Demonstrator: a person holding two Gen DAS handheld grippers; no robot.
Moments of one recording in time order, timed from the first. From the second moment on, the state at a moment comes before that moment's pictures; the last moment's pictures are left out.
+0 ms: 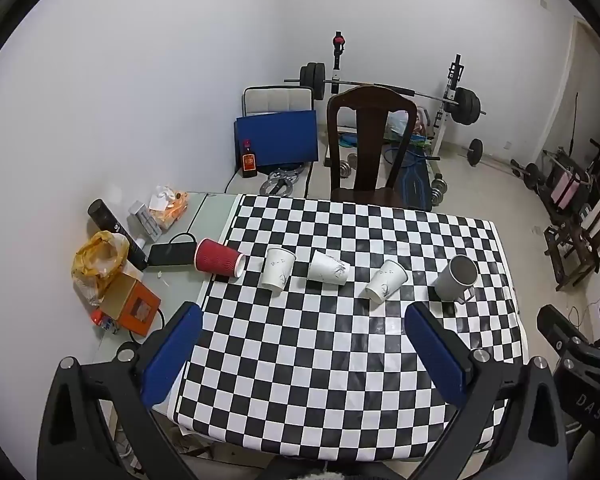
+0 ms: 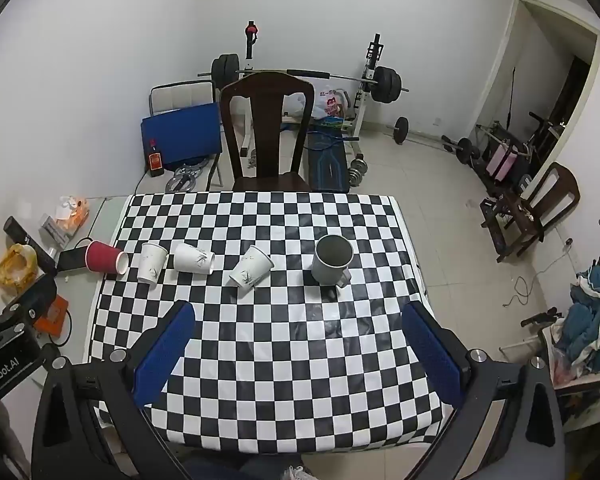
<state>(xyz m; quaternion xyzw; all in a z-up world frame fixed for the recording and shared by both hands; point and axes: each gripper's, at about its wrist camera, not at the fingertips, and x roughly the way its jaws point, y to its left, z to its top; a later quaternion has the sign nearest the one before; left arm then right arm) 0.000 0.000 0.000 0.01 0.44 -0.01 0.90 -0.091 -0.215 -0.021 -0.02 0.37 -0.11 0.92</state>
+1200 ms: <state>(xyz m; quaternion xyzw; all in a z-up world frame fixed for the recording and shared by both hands) -0.007 -0.004 0.003 0.01 0.43 -0.01 0.90 -0.092 -0.209 -0.013 -0.02 0.37 -0.11 0.92</state>
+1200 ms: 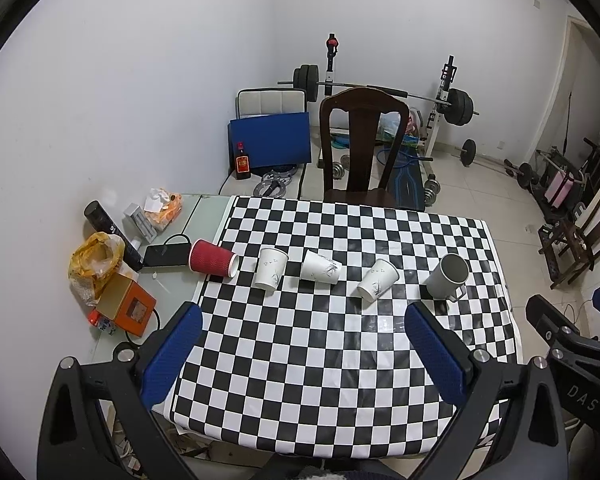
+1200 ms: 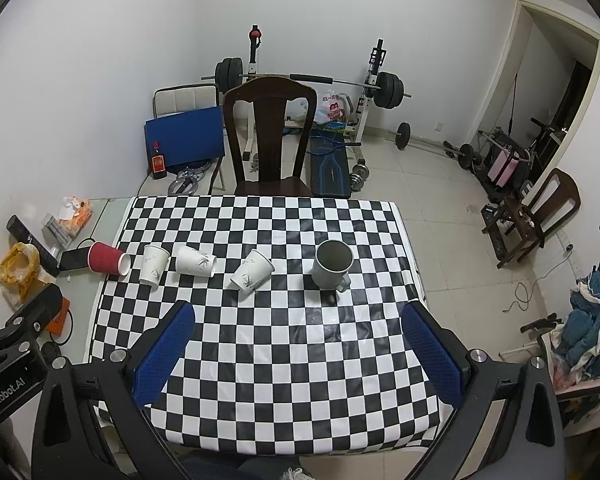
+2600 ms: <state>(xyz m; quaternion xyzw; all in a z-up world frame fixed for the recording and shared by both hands) -0.008 -0.012 0.006 0.01 0.43 -0.01 0.90 -0.096 -0.203 -0.010 -0.02 0.36 -0.11 0.93</state>
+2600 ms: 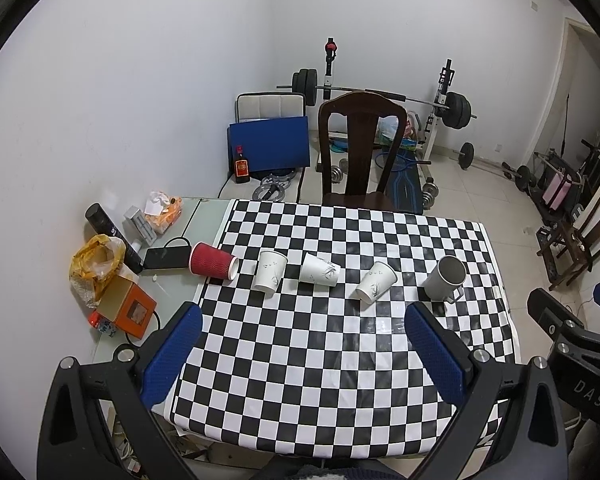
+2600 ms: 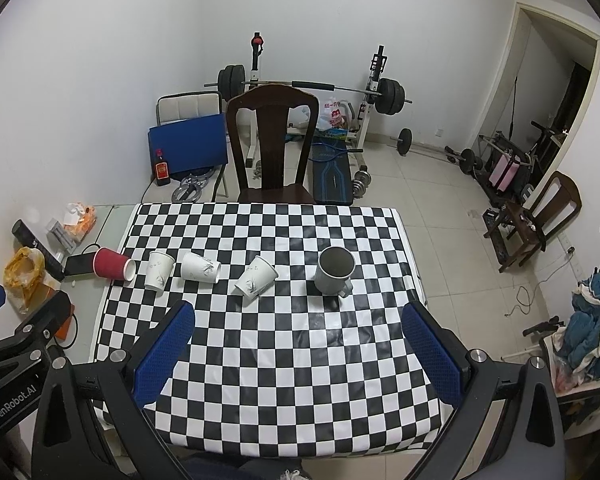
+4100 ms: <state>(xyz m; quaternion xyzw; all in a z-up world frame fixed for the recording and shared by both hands) 0.199 0.146 -0.245 -0.06 0.62 0.19 0.76 0.156 -0.096 -0.321 -0.05 0.61 -0.07 0.79</state>
